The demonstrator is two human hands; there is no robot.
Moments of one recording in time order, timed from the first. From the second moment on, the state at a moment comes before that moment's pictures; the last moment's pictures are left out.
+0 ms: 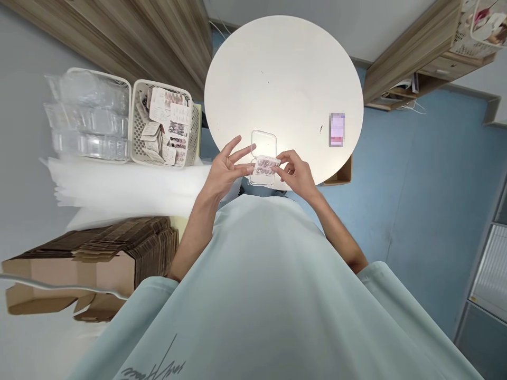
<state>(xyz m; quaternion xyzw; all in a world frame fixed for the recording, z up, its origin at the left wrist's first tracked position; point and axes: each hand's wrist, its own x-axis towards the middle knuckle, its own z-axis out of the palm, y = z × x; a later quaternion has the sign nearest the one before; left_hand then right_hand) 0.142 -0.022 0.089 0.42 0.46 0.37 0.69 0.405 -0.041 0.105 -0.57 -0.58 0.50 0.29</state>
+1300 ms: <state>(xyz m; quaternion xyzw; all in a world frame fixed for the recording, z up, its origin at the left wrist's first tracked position) 0.124 -0.035 0.095 0.33 0.45 0.37 0.74 0.378 0.012 0.100 -0.60 -0.48 0.52 0.37</state>
